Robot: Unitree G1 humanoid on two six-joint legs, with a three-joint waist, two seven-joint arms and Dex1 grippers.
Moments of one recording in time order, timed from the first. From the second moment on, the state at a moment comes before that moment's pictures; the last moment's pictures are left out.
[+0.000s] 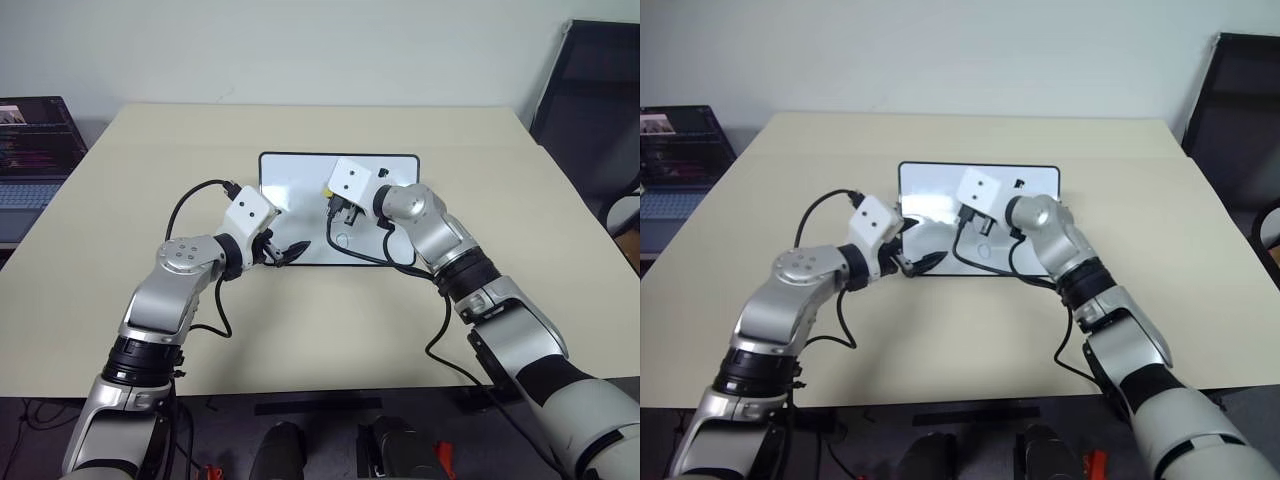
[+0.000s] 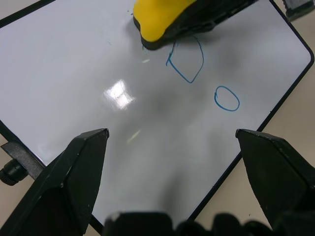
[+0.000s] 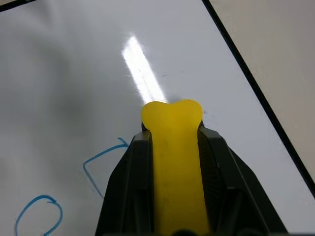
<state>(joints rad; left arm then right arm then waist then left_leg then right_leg) -0.52 0.59 -0.08 -0.07 -0.18 0.54 -0.69 -1.09 -0.19 0.38 0.63 -0.30 0.21 0.55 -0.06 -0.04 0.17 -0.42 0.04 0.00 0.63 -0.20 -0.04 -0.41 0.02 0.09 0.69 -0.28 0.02</state>
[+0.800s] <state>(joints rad) -0.54 0.58 -0.09 -0.04 -0.17 0.51 -0.71 -1.08 -0.21 0.34 0.63 -0.30 0.22 0.51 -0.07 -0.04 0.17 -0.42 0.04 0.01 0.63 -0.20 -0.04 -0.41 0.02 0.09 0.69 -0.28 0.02</state>
